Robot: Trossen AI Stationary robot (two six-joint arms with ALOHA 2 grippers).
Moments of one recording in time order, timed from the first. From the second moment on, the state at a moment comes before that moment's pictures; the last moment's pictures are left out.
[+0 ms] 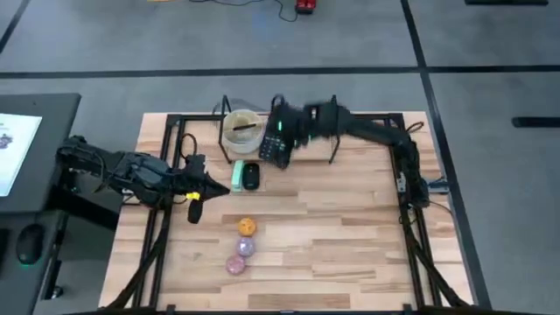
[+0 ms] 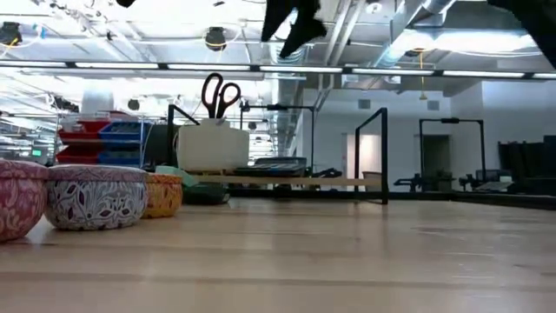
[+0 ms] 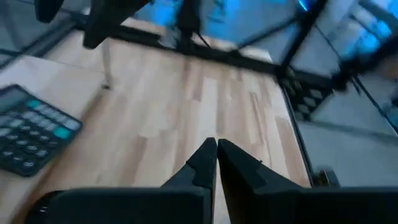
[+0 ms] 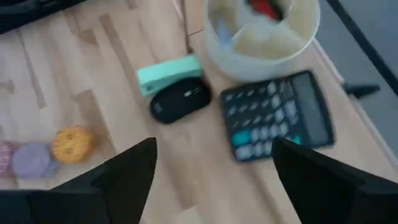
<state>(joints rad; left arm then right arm) -0.35 0.80 0.92 -0.33 -0.45 -0.36 -0.24 2.07 2.34 -1.23 0.06 0.15</state>
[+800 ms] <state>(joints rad) -0.31 0.87 0.92 -0.32 -0.89 -0.59 -0.72 2.43 2.34 -1.25 -0.51 -0.11</state>
